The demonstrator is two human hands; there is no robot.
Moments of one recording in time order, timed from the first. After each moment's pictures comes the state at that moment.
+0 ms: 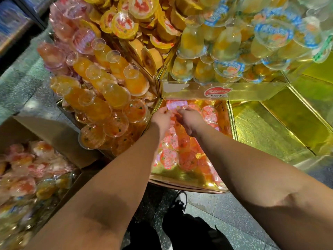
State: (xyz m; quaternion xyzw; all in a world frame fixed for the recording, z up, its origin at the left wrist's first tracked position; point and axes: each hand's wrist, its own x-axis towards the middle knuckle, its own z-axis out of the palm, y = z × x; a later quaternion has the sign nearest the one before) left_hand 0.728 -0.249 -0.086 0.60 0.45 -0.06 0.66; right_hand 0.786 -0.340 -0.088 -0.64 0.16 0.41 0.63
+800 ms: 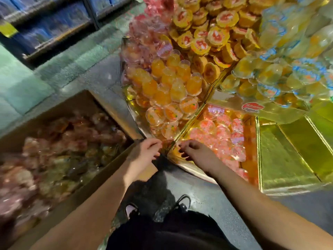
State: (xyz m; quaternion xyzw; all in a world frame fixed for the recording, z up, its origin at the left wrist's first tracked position) left_hand 0.441 -0.181 0.005 0.67 0.43 -0.01 0.61; right_hand 0.578 -0.343 0.030 -0.78 -0.17 0.45 0.40
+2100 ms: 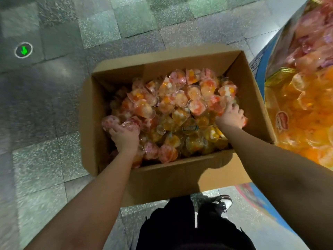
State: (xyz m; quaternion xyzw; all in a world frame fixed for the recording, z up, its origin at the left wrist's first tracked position) left_hand 0.048 0.029 -0.096 0.44 0.84 0.10 0.31; right_hand 0.378 0.006 -0.120 -0.89 -0.39 0.21 -0.04
